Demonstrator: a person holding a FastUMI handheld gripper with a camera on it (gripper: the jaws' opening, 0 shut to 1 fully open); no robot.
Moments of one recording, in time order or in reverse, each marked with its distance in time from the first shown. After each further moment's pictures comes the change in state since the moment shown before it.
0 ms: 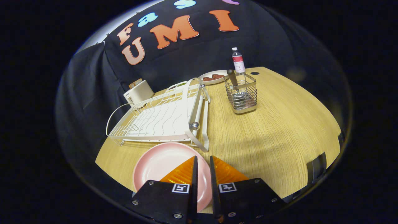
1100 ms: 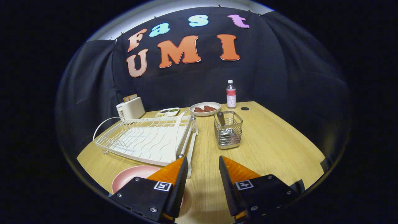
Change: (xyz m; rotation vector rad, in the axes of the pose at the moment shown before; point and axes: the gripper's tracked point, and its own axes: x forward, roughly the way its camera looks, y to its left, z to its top) arm -0.013 -0.032 0.085 -0.161 -0.312 -0.157
